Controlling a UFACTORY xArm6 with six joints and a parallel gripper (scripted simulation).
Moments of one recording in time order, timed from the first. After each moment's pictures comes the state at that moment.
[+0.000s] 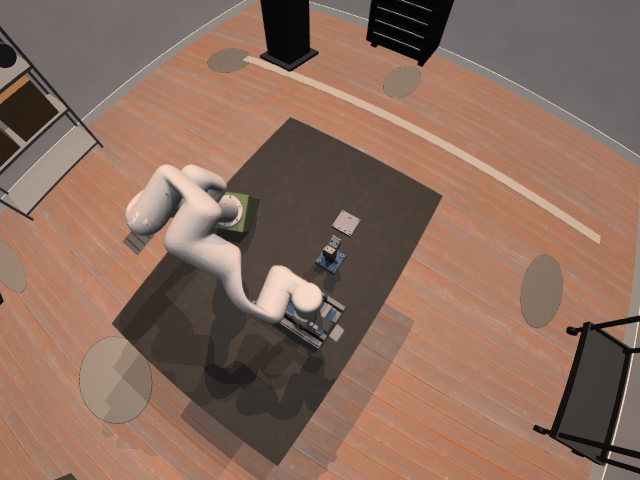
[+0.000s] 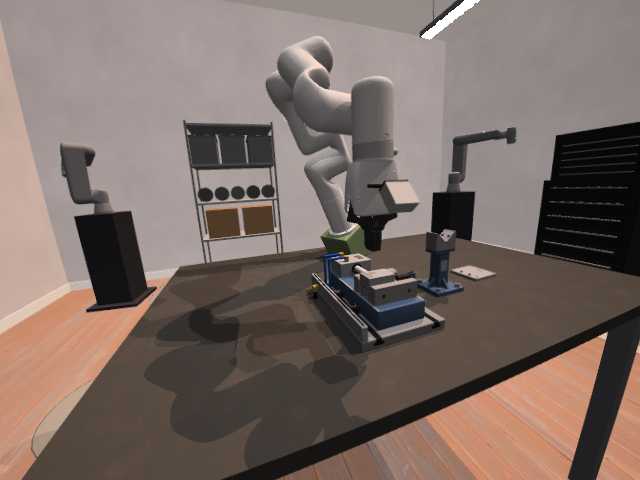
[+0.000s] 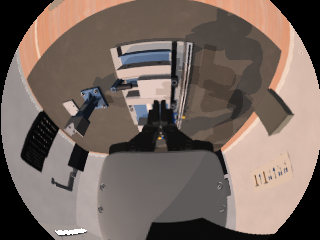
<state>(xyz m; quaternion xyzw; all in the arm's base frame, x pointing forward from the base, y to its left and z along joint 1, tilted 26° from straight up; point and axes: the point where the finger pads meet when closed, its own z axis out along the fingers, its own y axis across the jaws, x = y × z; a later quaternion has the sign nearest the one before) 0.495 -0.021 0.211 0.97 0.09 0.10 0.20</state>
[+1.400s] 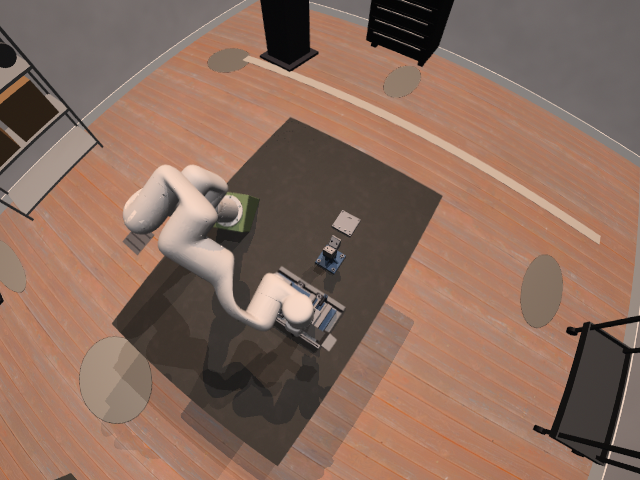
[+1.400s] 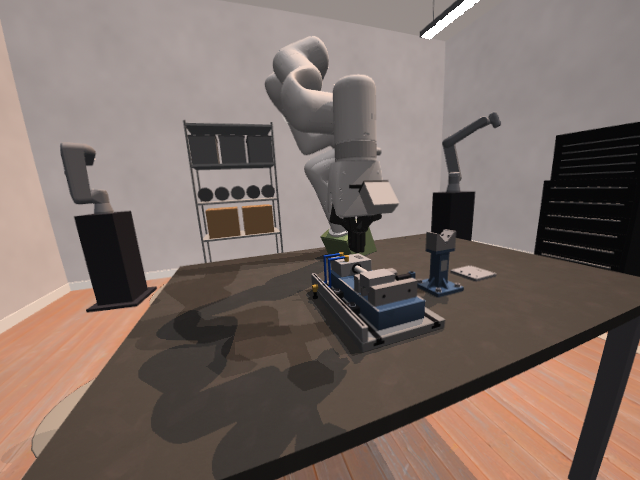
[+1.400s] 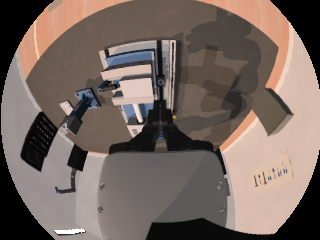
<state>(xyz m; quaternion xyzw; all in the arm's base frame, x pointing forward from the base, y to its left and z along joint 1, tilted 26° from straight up) 0.496 -0.053 0.225 0.97 0.09 0.10 0.20</state>
